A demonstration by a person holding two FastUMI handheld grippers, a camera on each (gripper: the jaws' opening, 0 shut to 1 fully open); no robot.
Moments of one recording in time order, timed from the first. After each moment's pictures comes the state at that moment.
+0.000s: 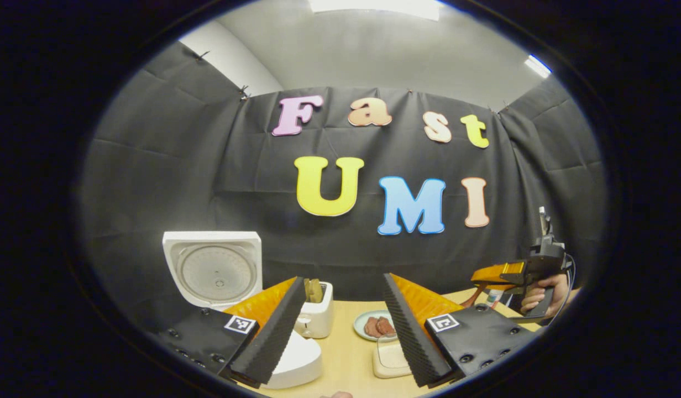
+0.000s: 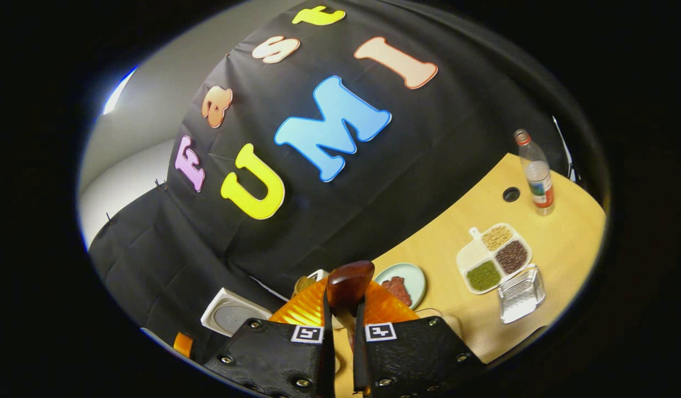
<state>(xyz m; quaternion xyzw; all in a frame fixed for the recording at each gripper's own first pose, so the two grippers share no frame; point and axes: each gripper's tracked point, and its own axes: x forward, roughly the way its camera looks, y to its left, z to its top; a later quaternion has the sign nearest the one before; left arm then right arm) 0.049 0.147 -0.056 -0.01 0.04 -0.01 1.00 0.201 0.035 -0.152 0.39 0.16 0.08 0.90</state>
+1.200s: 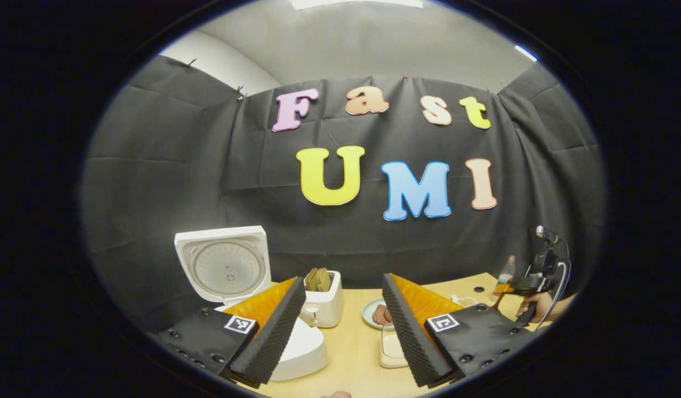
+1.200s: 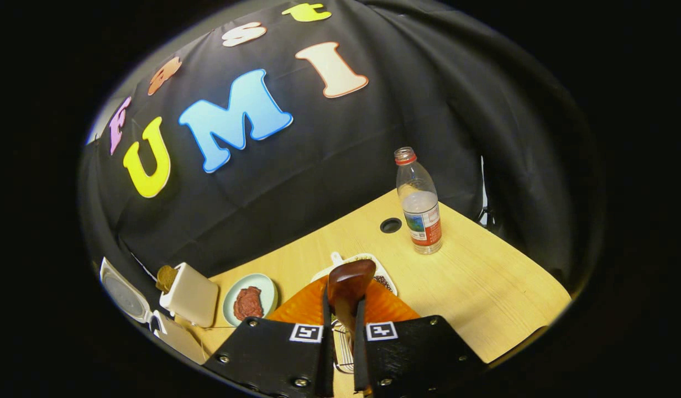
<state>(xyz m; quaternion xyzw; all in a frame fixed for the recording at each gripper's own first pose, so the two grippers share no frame) 0.034 0.129 -0.058 0.03 0.07 0.02 1.00 0.214 -0.087 -0.309 0.24 0.24 -0.13 0.93</state>
